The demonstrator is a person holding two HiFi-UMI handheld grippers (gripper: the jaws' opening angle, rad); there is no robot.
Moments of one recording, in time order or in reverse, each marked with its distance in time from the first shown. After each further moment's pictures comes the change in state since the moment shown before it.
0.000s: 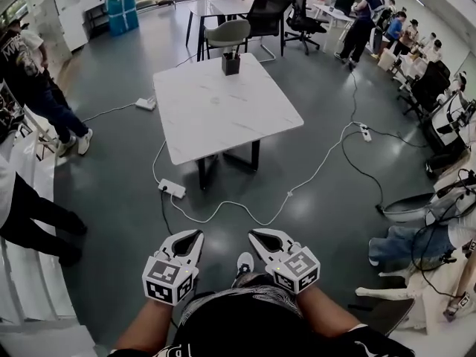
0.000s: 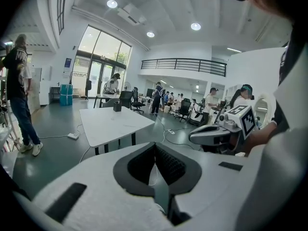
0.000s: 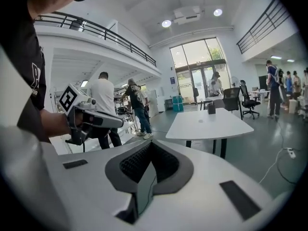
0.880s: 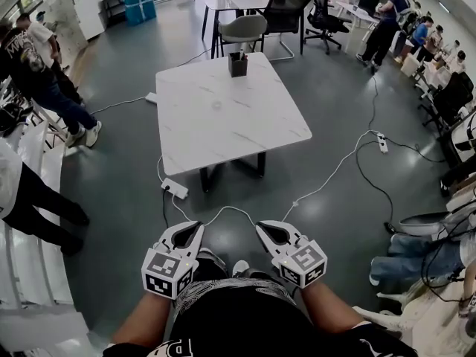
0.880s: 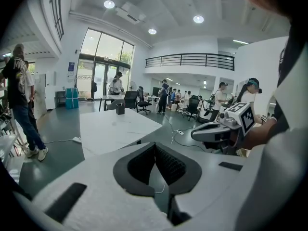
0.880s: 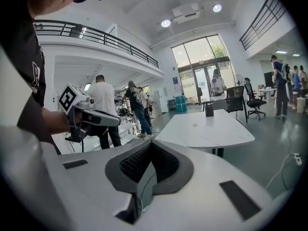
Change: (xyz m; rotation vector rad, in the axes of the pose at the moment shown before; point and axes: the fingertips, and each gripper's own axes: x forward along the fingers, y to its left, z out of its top) left arm 0.115 0.004 0.063 0.017 0.024 0.099; right arm 0.013 -0.145 0.032 0.005 -0.003 0.074
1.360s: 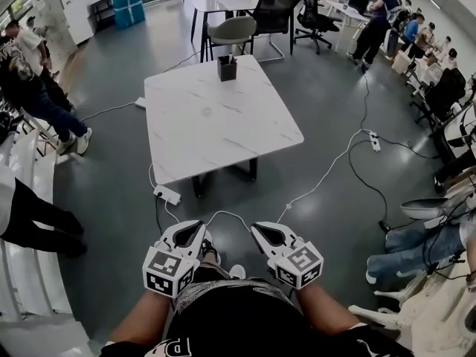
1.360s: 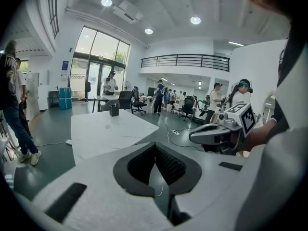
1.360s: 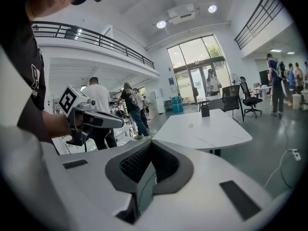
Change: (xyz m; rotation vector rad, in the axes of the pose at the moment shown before) left arm 0.037 0.002 0.017 0.019 -0.001 -0.060; right arm 0.011 -0.022 0.008 0.038 -0.016 -0.031
